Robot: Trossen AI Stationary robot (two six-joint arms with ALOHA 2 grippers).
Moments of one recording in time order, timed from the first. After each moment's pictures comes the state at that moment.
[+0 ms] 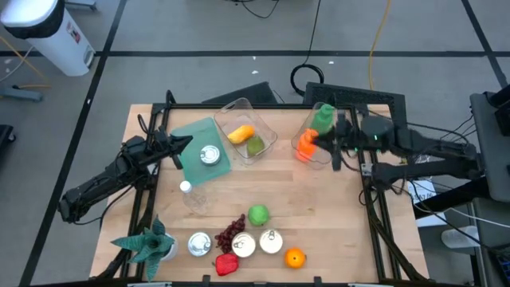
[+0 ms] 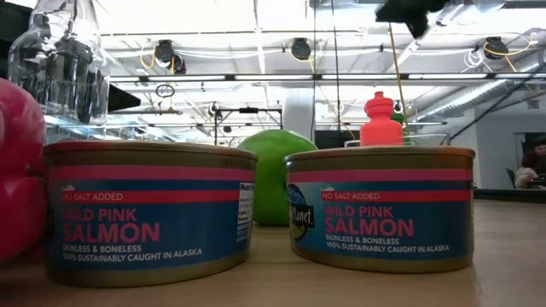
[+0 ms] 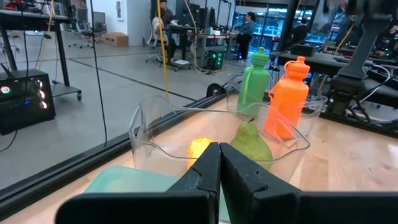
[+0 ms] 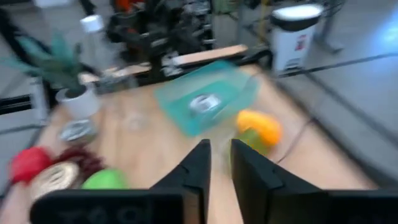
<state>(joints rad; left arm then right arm) 0.58 0.01 0.07 -0.10 0.08 -0.11 -0.15 0.74 0.83 -0.39 0.02 0.14</state>
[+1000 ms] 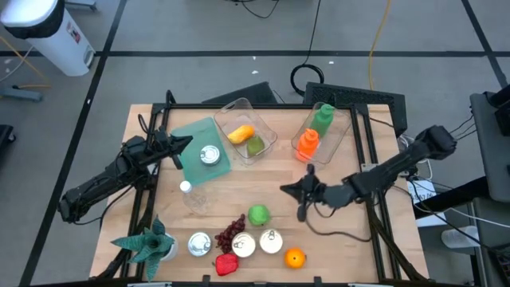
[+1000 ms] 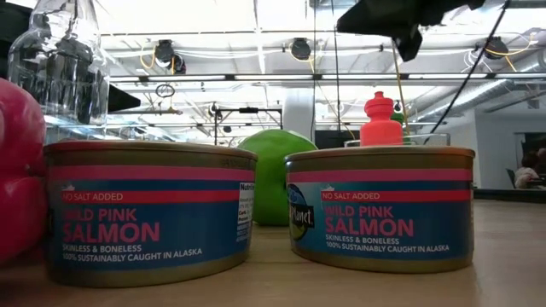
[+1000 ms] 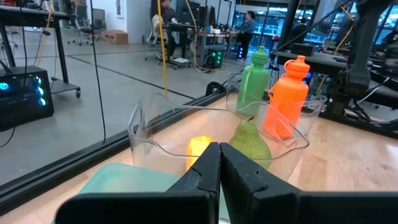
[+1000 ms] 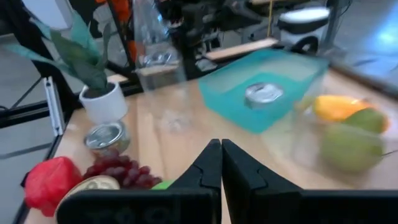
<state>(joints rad) 0.58 0.01 0.07 -0.11 0.08 -0.12 0.47 1.31 0.71 0.28 0.66 0.40</state>
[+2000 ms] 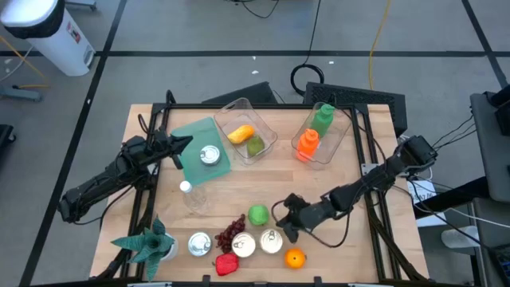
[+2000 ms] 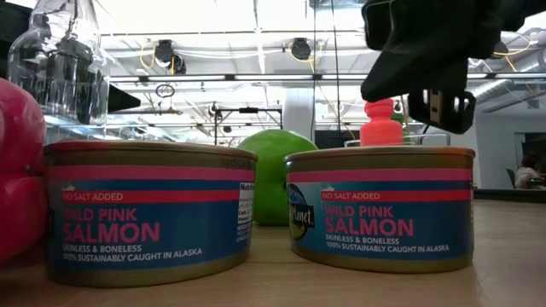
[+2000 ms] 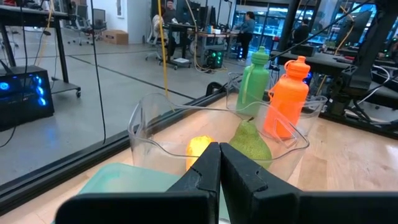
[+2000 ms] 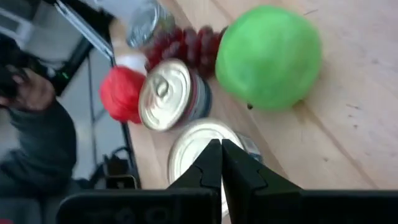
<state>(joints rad) 0.58 0.01 0.07 -0.11 0.08 -0.12 0.50 1.61 0.84 0.12 0.20 1.11</state>
